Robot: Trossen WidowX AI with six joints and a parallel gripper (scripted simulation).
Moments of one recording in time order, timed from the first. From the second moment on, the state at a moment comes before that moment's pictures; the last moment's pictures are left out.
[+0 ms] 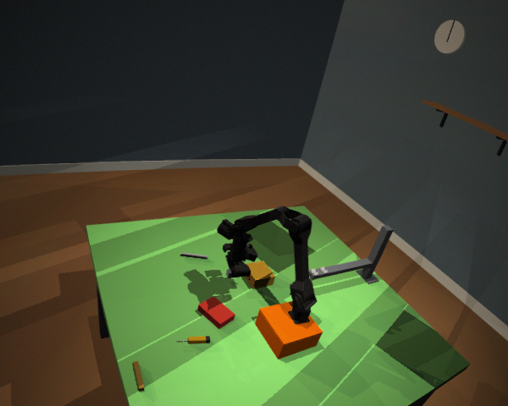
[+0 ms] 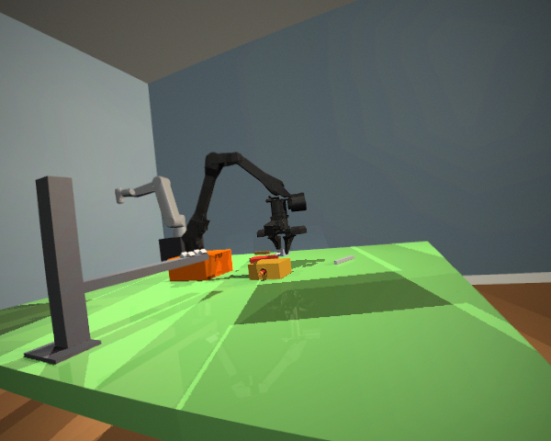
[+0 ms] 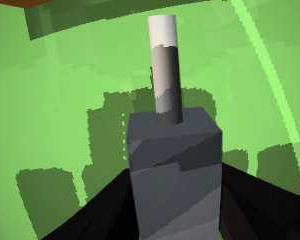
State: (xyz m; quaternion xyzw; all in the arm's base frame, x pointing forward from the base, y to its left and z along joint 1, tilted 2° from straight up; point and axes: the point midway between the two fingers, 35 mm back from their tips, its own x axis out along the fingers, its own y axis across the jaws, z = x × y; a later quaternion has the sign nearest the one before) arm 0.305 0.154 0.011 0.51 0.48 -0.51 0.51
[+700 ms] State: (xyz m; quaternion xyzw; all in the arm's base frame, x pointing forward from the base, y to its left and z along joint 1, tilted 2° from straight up) arm 0.301 0.152 0.042 0.51 0.48 -0.50 0.51
